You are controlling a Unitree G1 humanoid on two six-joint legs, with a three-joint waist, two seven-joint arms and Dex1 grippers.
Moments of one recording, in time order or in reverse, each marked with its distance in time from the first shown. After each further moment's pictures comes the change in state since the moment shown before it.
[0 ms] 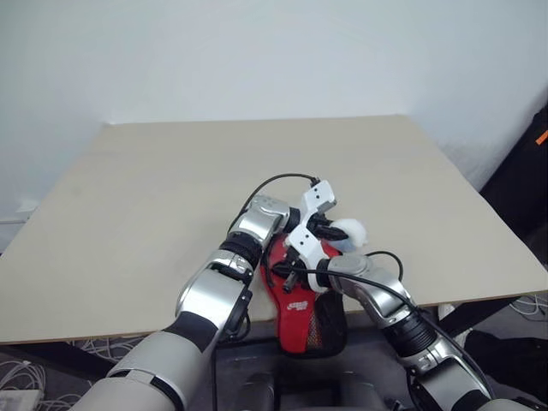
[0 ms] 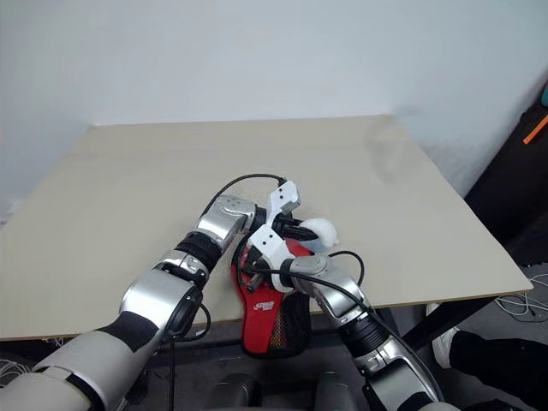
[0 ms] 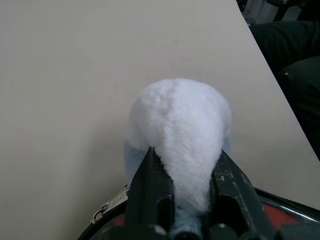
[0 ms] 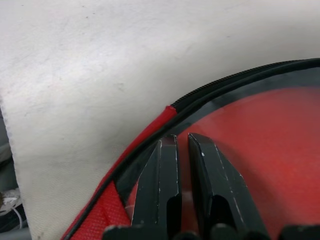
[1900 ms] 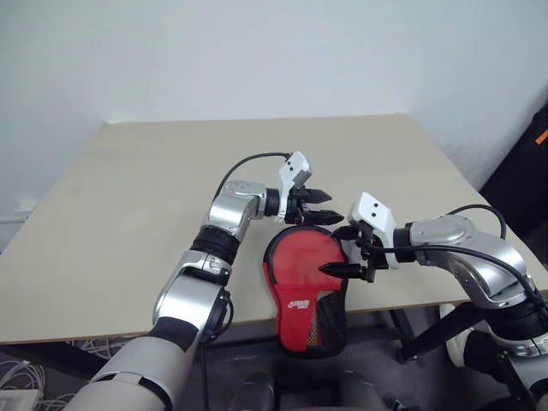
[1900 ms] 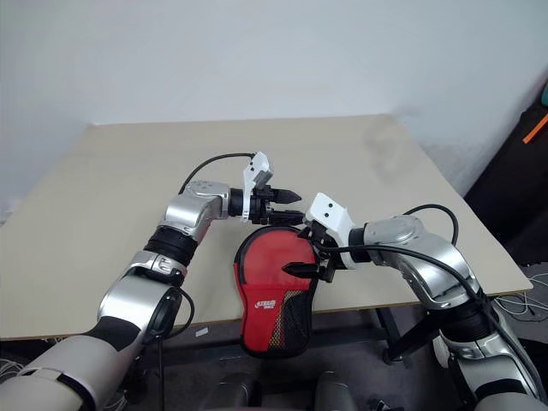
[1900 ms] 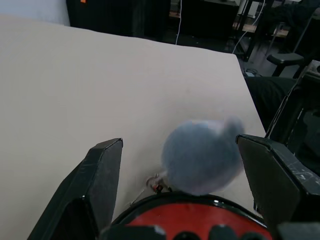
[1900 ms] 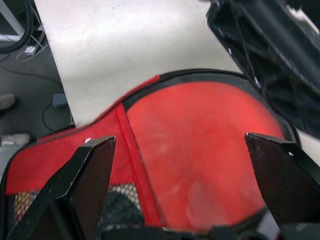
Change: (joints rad) left arm 0.052 0.131 0.068 -0.347 -0.206 0.284 0.007; right arm -0.089 -0.557 -0.176 -0.374 0.262 0.168 0.305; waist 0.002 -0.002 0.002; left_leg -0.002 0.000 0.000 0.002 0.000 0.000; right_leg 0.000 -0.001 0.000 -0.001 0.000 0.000
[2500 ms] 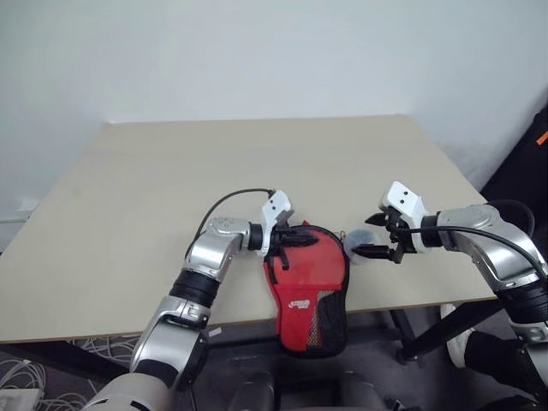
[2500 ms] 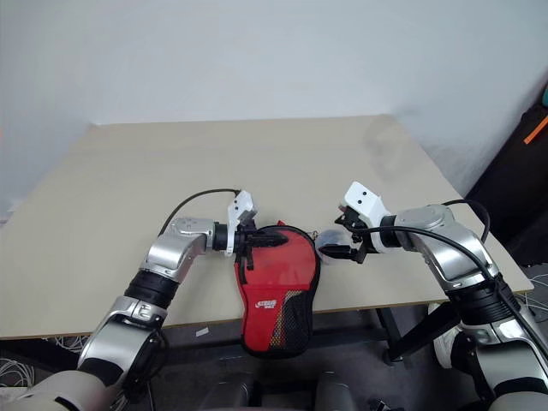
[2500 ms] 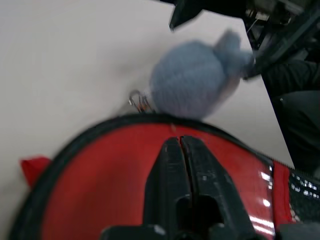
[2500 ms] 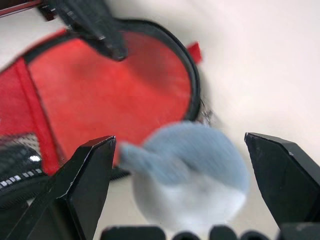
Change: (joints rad) left arm 0.332 0.072 -0.074 -0.281 -0.018 0.036 0.050; right arm -0.019 -0.079 -0.009 0.307 -0.137 -0.191 0.052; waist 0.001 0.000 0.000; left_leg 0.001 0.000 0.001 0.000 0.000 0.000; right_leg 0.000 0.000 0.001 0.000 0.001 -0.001
